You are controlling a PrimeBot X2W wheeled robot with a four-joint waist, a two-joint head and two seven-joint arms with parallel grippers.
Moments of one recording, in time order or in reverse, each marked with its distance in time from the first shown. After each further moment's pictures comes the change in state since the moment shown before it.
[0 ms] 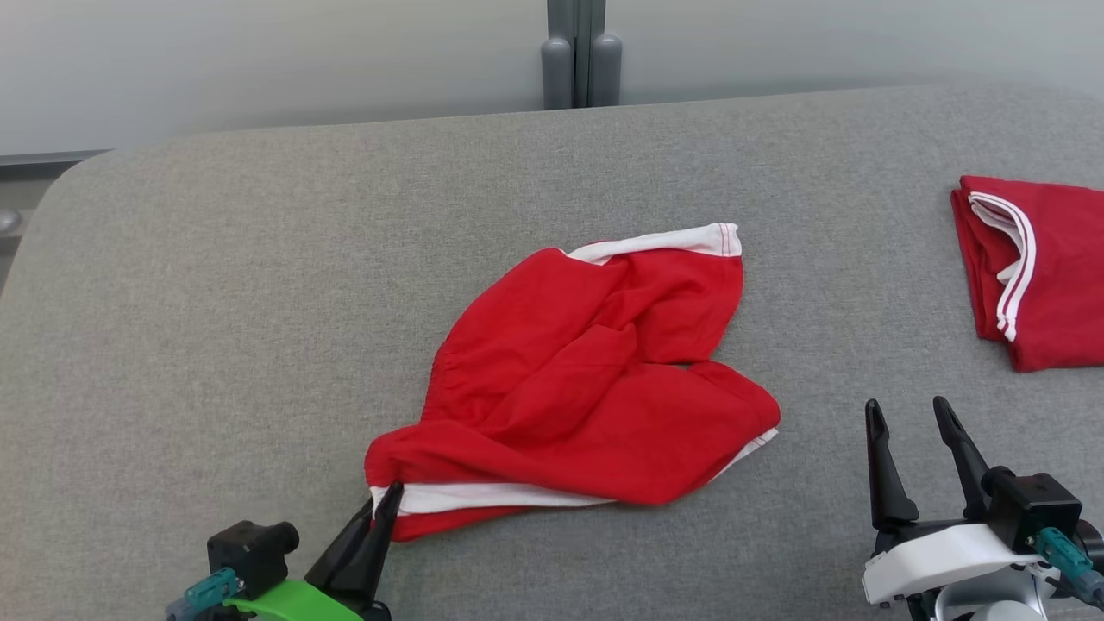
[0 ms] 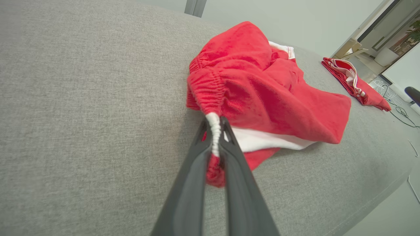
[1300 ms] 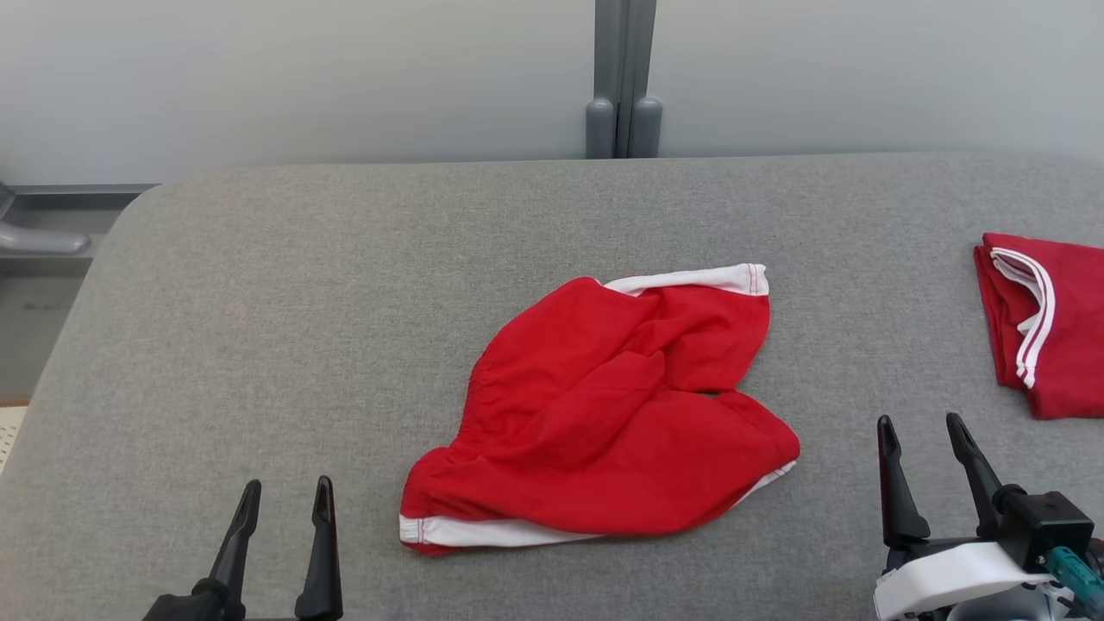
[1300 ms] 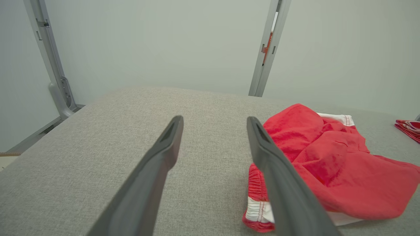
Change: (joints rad) left arm 0.284 -0.327 0.565 -0.276 0.572 0.000 -0.002; right arm 0.043 0.000 -0.020 -0.028 -0.014 0.000 0.000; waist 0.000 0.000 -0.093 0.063
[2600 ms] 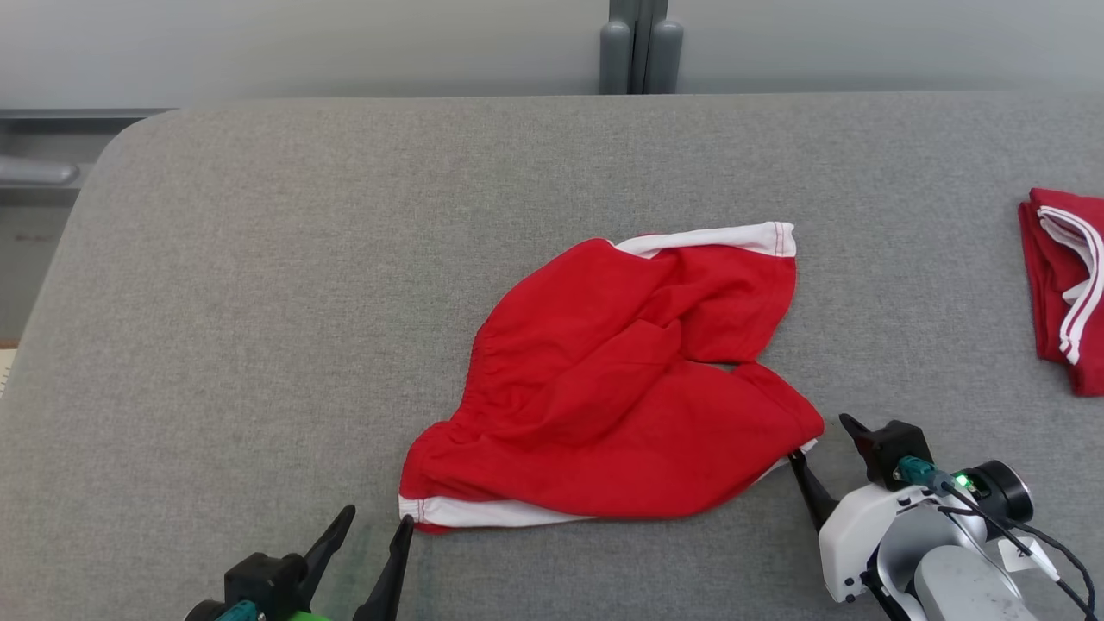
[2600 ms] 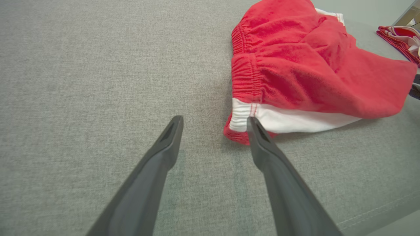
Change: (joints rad) left arm -0.192 0.231 -0.394 0.326 -0.268 -0.002 0.019; right arm -0.262 -0.158 0.295 0.356 -0.062 0.000 0.215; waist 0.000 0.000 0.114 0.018
